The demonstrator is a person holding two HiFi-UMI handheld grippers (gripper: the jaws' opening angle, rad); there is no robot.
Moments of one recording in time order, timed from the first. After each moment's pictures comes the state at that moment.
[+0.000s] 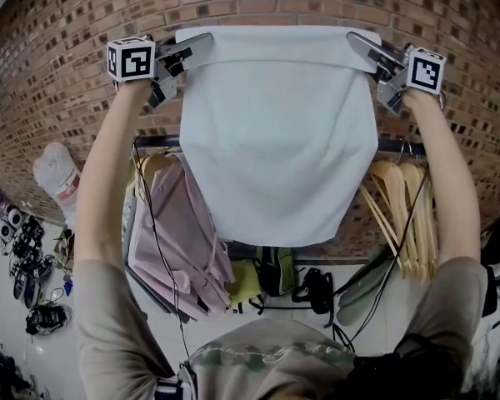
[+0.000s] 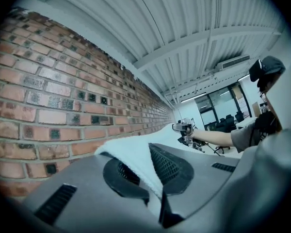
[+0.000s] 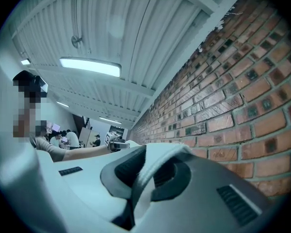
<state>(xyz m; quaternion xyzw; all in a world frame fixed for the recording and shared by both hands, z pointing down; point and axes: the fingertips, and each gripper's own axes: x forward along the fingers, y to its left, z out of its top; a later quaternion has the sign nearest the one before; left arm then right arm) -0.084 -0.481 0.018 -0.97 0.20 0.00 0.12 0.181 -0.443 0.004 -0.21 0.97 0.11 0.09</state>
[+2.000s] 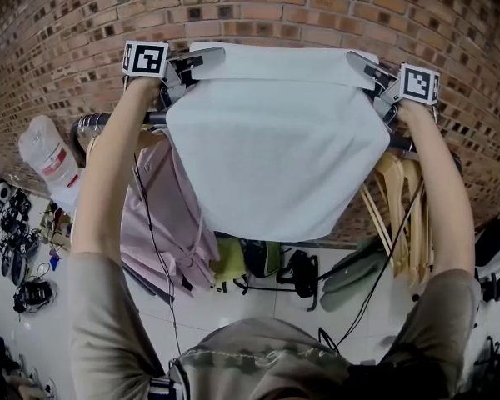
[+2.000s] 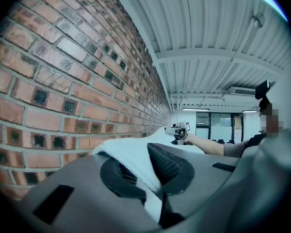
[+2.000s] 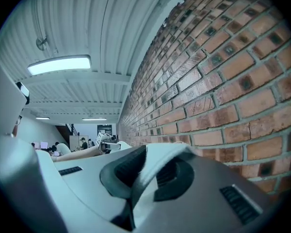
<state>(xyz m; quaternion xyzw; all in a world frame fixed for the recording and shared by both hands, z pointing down) -0.069 -0.531 0.138 -0.98 0.15 0.00 -0.10 0.191 -0.516 0.108 -0.27 0.96 -0.05 0.04</state>
